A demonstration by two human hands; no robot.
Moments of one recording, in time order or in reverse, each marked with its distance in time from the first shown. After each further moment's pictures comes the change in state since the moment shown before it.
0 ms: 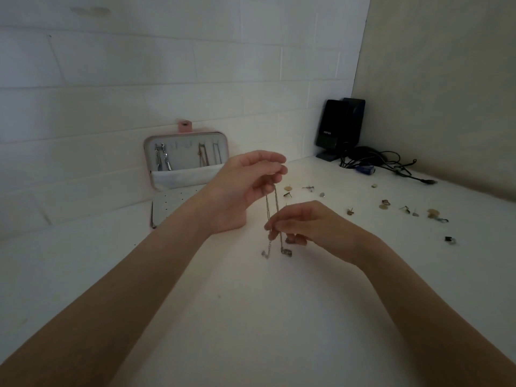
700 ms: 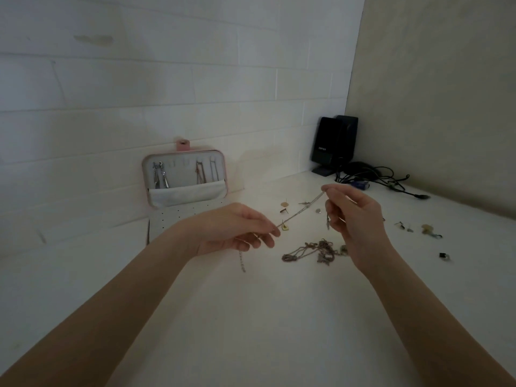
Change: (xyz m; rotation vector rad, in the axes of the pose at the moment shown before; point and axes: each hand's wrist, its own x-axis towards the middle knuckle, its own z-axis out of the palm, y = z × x) left_hand -0.002 -0.011 -0.026 0.461 -0.291 -0.369; right_hand -0.006 -0.001 -0.029 0.469 0.767 -0.134
